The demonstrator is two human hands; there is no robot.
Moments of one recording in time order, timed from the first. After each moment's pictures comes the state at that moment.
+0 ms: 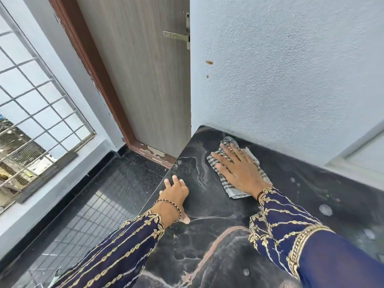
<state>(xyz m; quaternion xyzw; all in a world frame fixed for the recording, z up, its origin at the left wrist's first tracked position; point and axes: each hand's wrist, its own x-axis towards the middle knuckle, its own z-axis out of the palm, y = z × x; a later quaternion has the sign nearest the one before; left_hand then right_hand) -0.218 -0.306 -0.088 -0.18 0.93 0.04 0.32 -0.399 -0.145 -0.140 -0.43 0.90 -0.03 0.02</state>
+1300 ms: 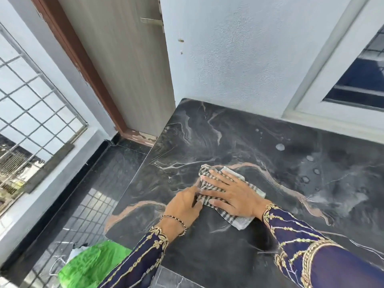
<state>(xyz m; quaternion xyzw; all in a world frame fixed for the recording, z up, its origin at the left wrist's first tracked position) -0.059 -0.179 -0.073 -0.14 0.93 0.31 0.10 -0.196 0.001 -0.137 -0.59 0.80 -0.04 0.06</state>
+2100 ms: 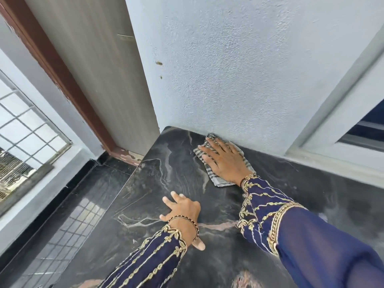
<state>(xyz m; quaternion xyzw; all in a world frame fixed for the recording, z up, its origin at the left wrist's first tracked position) -0.252 -0.170 -0.082 -0.20 0.90 0.04 0.39 -0.447 -0.087 -0.143 -0.41 0.91 -0.05 0.02</state>
